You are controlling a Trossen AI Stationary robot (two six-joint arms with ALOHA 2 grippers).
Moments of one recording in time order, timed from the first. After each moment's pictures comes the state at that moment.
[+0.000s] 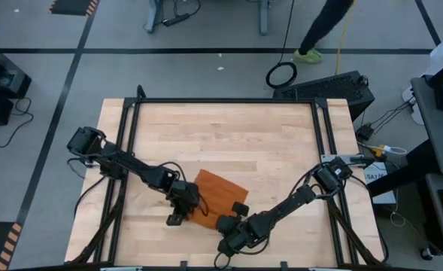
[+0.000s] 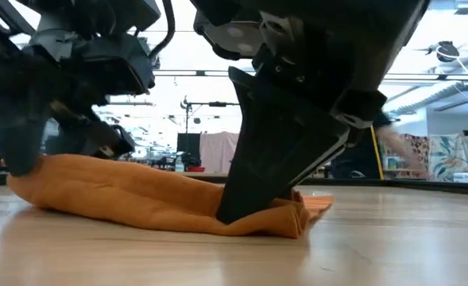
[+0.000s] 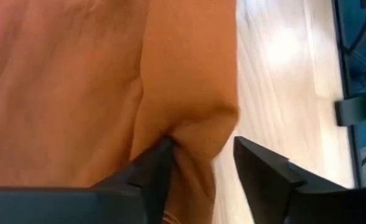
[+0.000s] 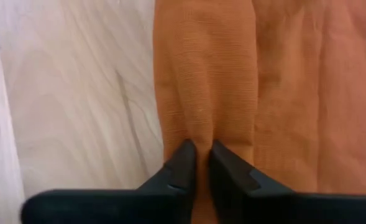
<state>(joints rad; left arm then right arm) -0.33 1.65 0.78 -0.19 0.39 -0.31 0.58 2.28 1.63 -0.56 0.37 0.91</state>
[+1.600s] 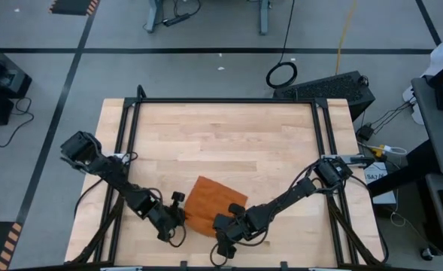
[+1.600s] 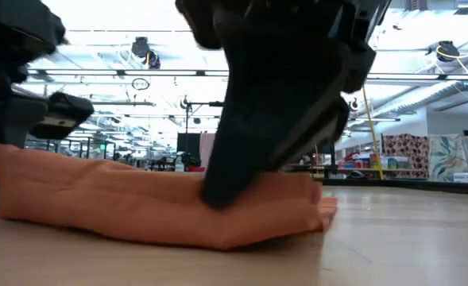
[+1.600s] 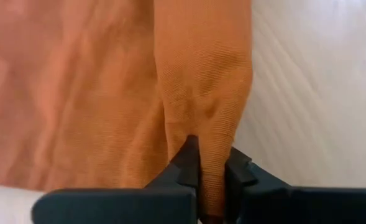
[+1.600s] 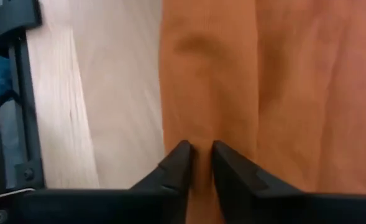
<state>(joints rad) -0.70 1.64 0.68 -0.03 -0.23 -0.30 0.52 2.21 1.63 -0.48 0.15 0.84</state>
